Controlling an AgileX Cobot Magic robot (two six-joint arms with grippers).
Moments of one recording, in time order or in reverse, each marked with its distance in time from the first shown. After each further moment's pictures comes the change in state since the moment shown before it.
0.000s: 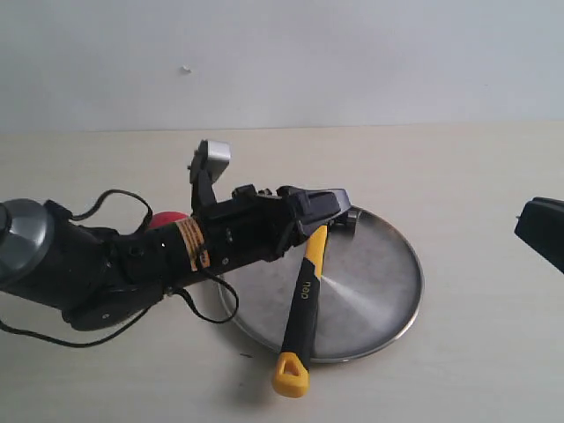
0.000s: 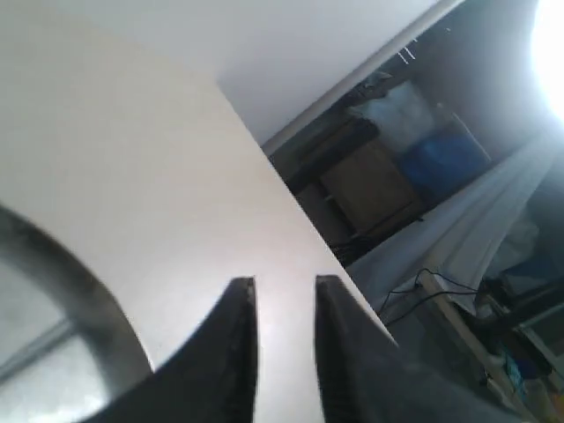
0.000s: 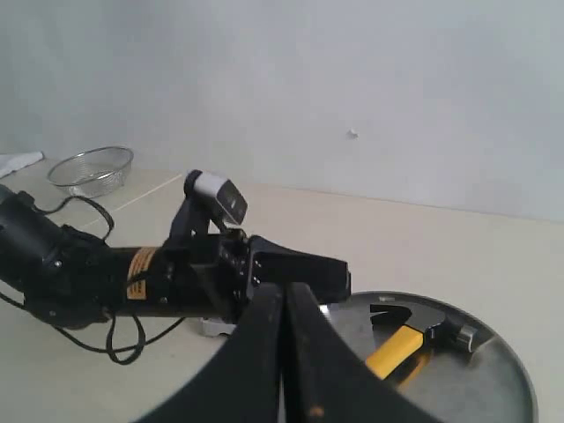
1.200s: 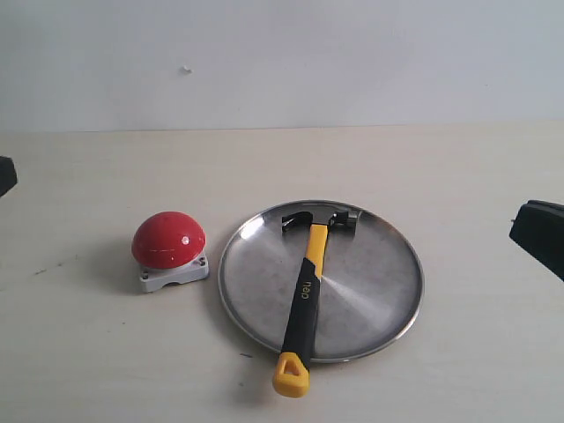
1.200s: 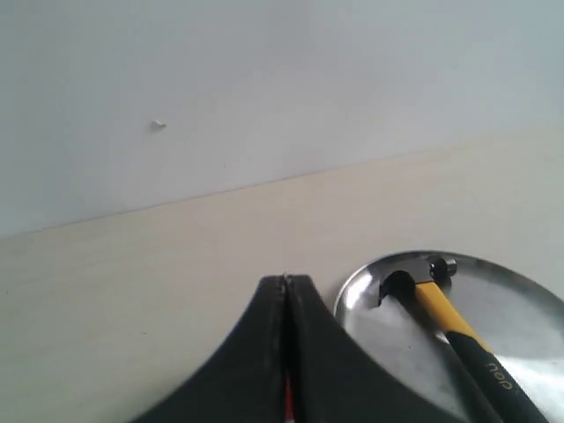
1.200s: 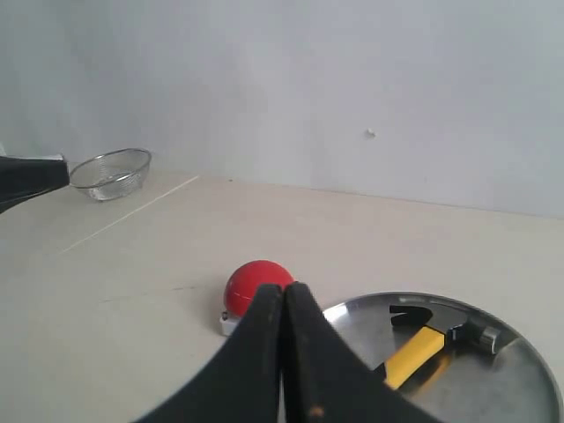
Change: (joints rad) left arm 0.245 -1.252 0.512 -0.346 0.927 0.915; right arm 0.000 0.000 0.000 0.020 -0.034 0.000
